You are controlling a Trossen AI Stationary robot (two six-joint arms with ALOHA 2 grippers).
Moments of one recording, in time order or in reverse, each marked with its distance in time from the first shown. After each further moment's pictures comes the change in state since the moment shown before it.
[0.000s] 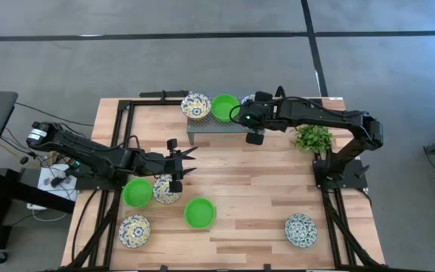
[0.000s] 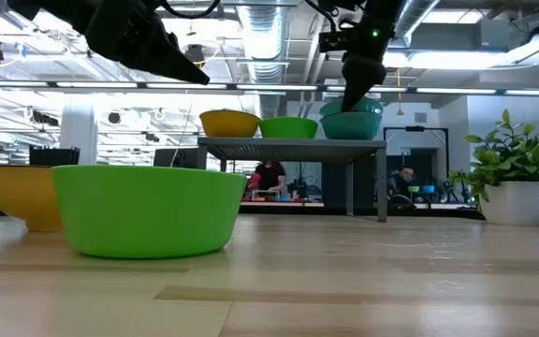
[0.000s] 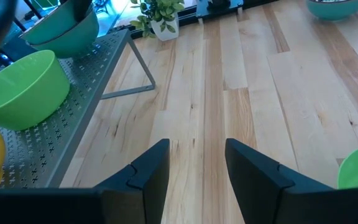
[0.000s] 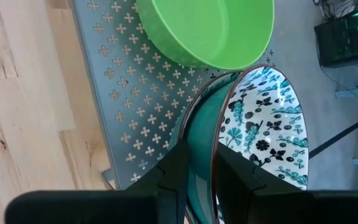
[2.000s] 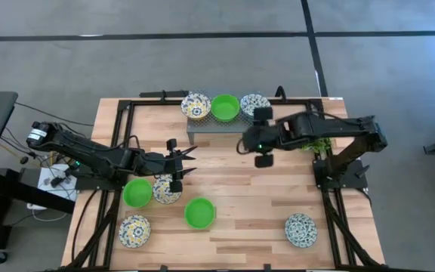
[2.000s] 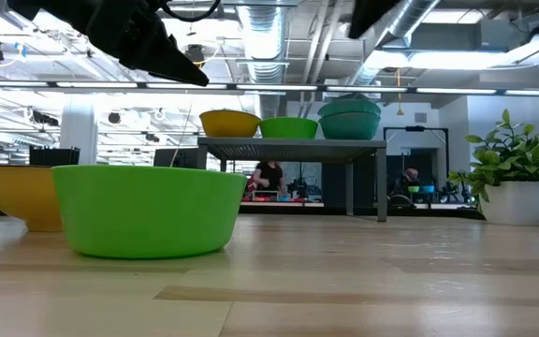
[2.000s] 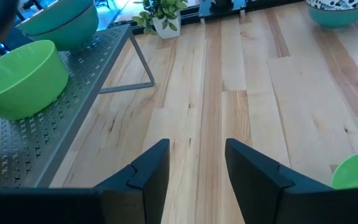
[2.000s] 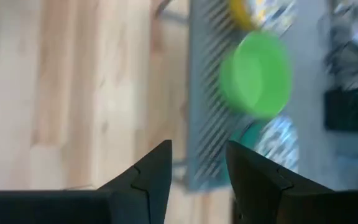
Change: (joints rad) left arm 0.000 0.000 0.000 -0.004 0.000 -0.059; right arm 0.349 -0.006 0.295 -0.360 0.027 0.087
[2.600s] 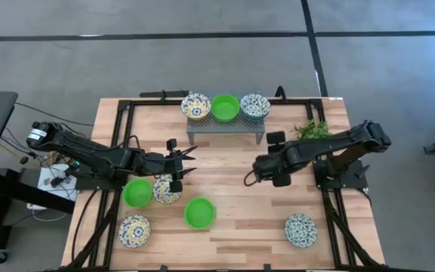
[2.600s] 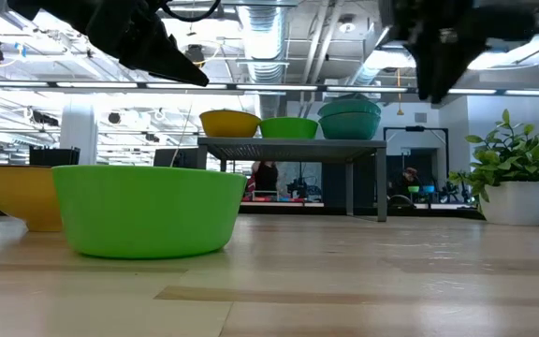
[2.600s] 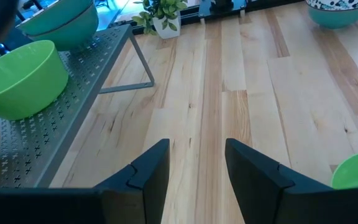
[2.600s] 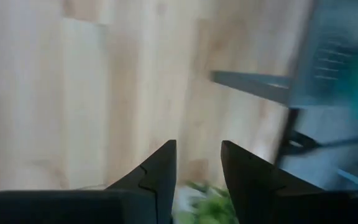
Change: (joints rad) left arm 0.000 0.000 0.000 0.000 0.000 0.000; right arm 0.143 -0.042 -0.381 -0.096 -0.049 0.233
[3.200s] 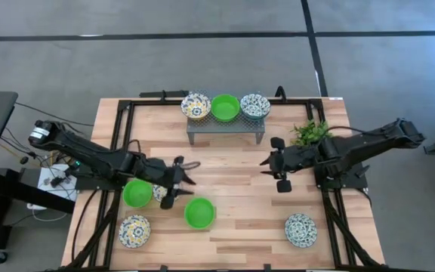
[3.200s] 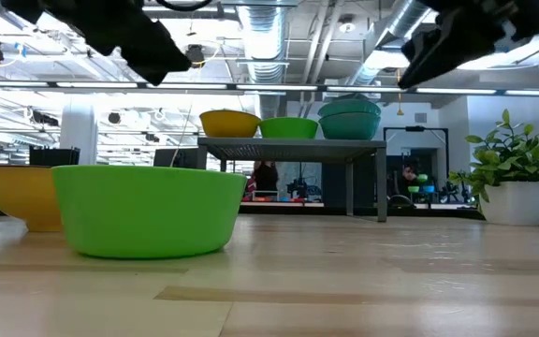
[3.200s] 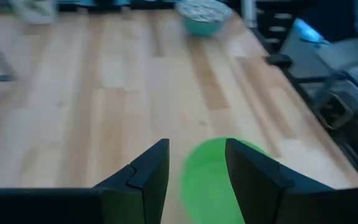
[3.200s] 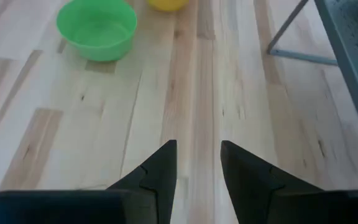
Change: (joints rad) left arm -0.073 0.042 0.000 0.030 0.390 -0.172; right arm -0.035 -0.517 -0.600 0.954 -0.270 -0.122
